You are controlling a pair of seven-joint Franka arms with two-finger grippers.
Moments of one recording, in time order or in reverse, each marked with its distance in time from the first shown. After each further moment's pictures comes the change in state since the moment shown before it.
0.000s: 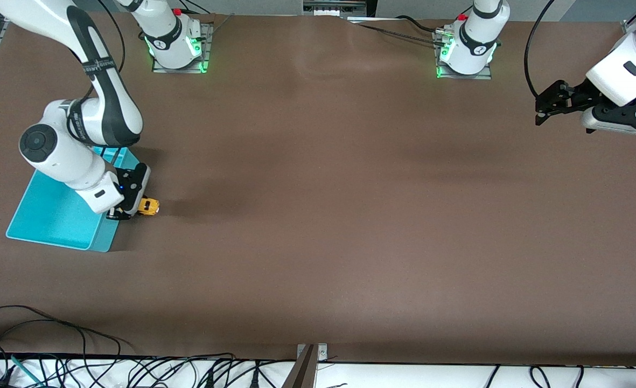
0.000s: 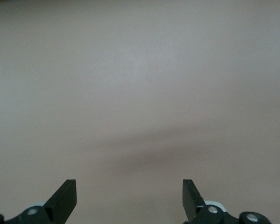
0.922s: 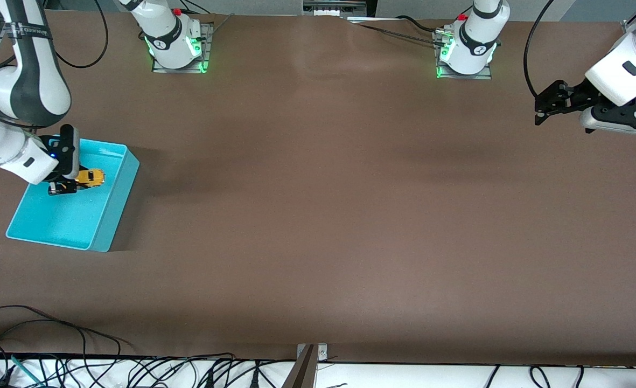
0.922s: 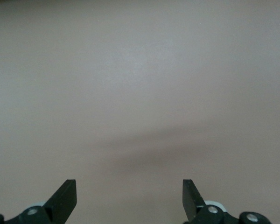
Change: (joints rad) left arm 0.000 0.000 -0.002 0.000 0.000 -0.001 0.000; right arm -0.236 -0.120 -0.004 -0.012 -0.001 -0.203 -0.596
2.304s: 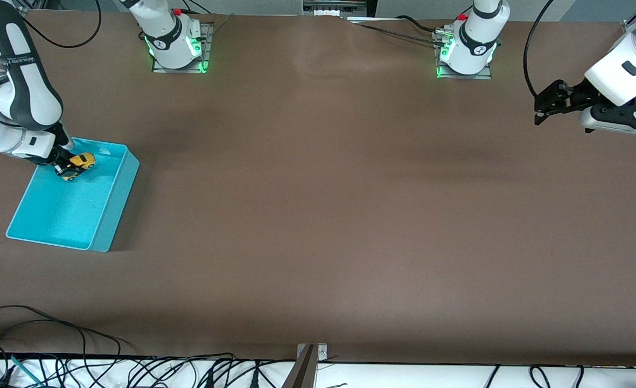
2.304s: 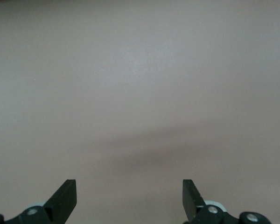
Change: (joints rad) left arm 0.000 0.000 -0.001 0.000 0.000 -0.002 0.000; right arm -0.238 0.118 0.002 -0.207 0.000 0.283 -0.625
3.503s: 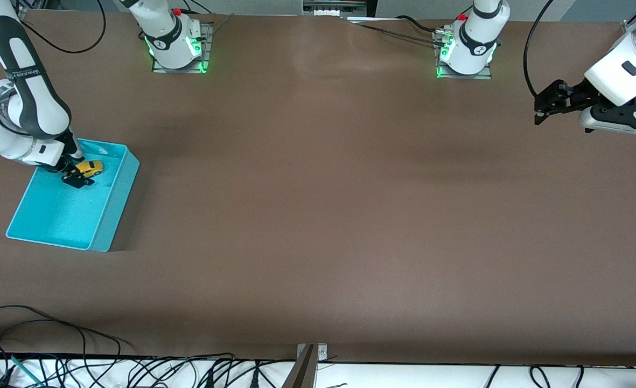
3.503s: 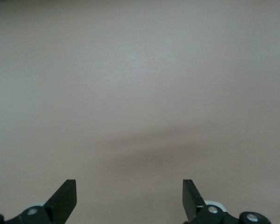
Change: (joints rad) left arm 0.000 0.000 0.000 0.000 0.000 -0.001 0.000; right arm -0.035 0.041 0.077 0.022 0.092 0.033 0.030
